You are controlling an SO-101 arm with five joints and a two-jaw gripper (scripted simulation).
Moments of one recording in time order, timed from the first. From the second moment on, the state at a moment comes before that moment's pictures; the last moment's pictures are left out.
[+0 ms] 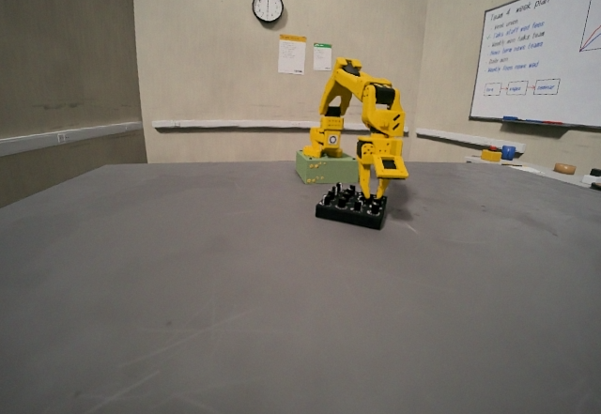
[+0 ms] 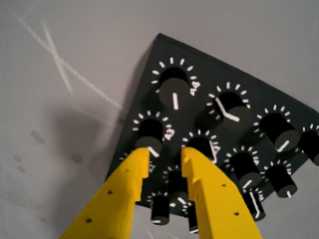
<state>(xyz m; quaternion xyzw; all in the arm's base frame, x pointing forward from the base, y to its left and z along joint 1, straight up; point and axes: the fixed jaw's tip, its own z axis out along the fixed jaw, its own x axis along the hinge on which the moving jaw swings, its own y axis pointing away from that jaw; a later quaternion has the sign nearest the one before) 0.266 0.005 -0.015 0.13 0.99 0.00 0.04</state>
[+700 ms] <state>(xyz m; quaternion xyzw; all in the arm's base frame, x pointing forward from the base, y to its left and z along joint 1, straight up) 0.235 0.011 -0.011 0.12 0.99 0.00 -0.01</state>
